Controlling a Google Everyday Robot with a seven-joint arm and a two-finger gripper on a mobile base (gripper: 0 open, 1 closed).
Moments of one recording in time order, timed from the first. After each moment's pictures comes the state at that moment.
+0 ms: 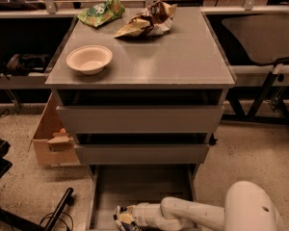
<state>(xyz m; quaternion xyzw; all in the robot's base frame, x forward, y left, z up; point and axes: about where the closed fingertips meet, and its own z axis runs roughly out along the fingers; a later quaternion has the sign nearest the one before) 0.460 0.104 0.193 -0.30 0.80 0.45 0.26</state>
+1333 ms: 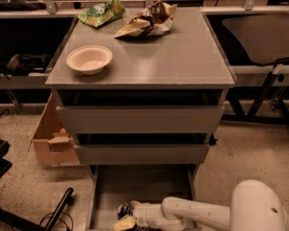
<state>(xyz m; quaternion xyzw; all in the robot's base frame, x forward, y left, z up) 0.458 0.102 0.211 -0.30 0.80 0.45 0.27</state>
